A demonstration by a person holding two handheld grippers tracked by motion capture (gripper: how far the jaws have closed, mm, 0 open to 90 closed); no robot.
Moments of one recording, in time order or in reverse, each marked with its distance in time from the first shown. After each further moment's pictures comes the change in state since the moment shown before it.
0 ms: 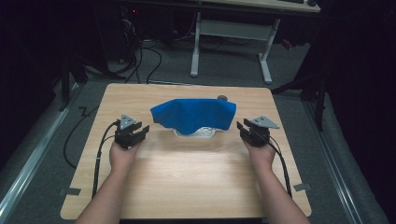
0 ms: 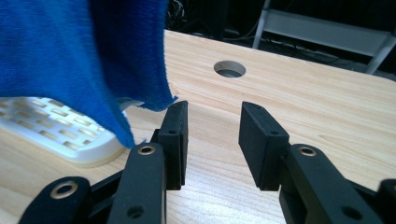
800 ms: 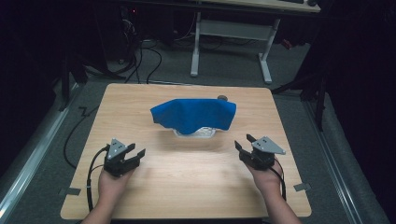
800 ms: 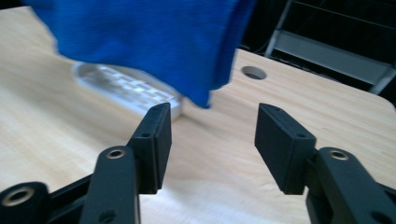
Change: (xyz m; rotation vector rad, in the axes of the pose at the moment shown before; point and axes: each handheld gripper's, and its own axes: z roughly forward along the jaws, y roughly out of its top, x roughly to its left) left arm -0.042 -0.044 -0.083 -0.005 -0.064 -0.003; right arm 0.045 -0.017 -0.079 -0.037 0.041 -0.120
